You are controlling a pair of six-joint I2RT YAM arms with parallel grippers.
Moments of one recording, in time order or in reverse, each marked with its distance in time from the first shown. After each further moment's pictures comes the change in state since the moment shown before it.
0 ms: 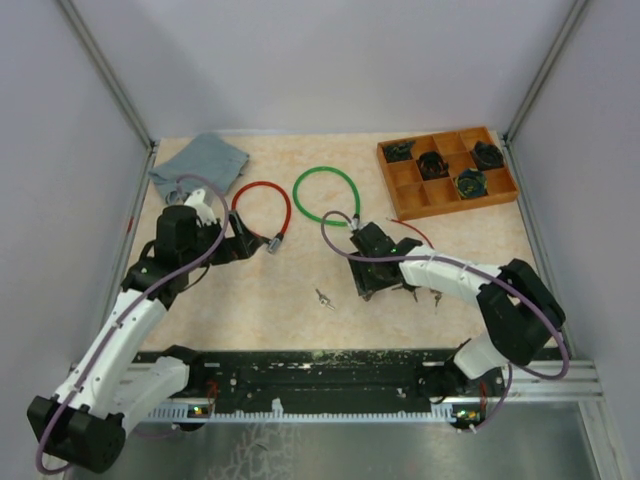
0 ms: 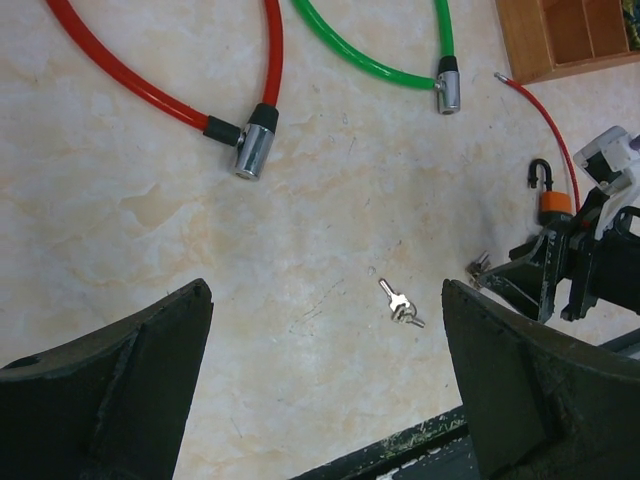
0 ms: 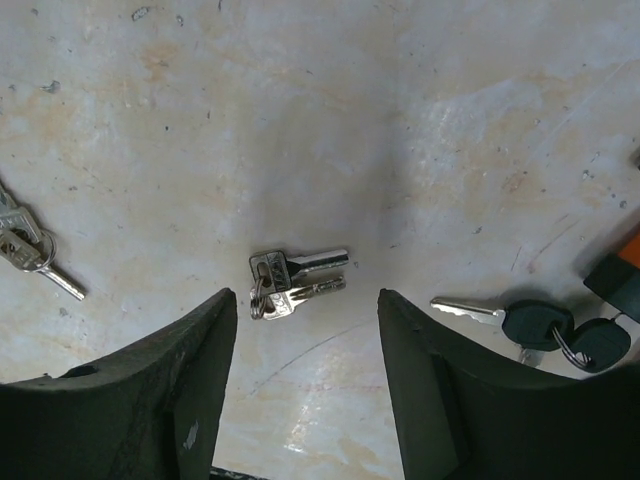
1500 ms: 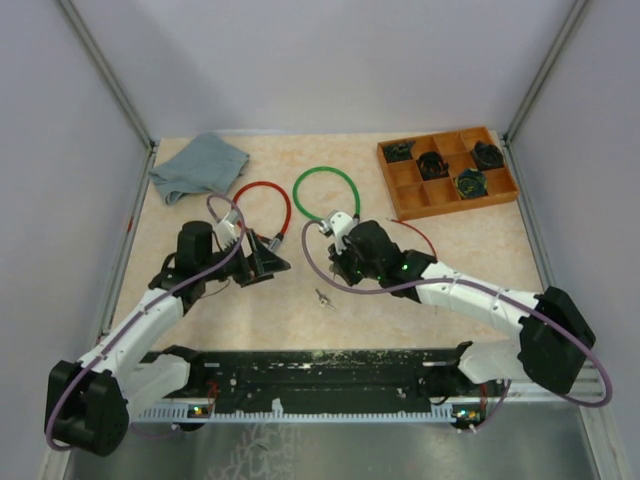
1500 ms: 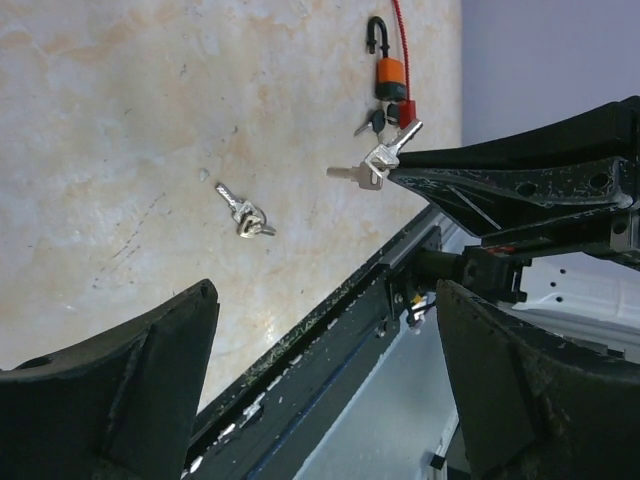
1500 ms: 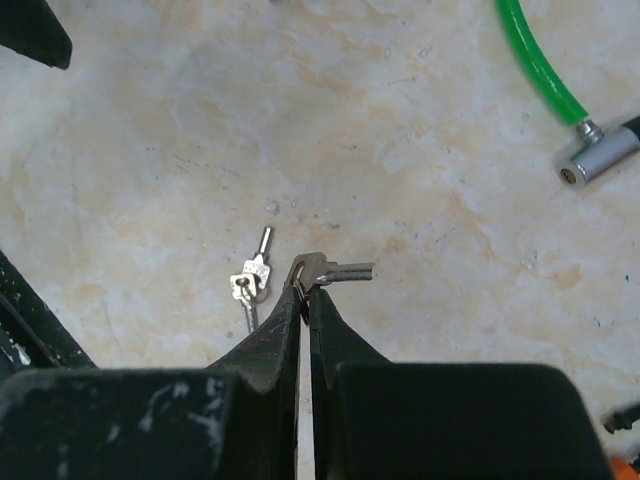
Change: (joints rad) left arm 0.016 0.103 -0.268 0.350 0.506 -0.282; right arm 0.137 -0.201 -0.030 0.309 -0.145 -0.331
